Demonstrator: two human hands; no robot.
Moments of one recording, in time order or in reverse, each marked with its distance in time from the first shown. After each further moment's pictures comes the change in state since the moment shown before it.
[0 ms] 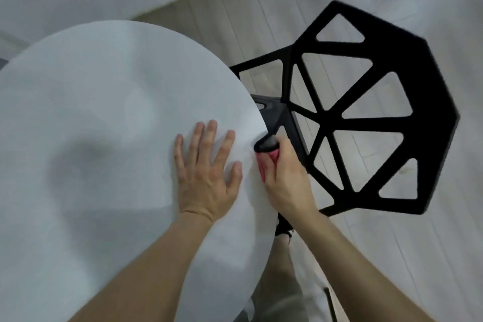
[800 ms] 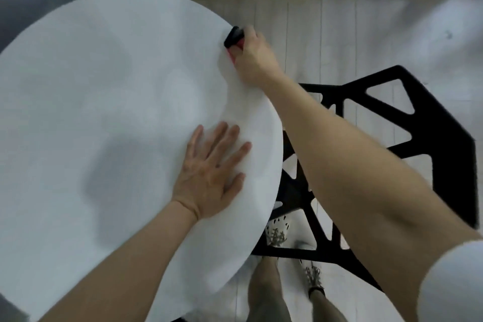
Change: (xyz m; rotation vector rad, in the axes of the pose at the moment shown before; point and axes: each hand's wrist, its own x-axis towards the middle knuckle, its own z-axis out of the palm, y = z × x) left_hand -0.001 -0.007 0.002 -0.135 0.094 0.014; right_hand 0.257 -0.124 0.068 -0.303 -0.320 -0.315
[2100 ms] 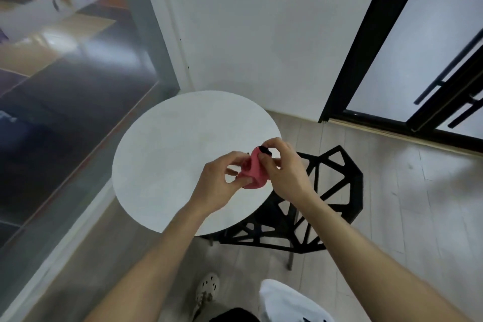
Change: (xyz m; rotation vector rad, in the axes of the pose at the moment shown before) left_hand -0.111 0.188 -0.280 -0.749 0.309 -0.476; right_hand -0.417 -0.122 -0.134 0.298 -0.025 -0.382
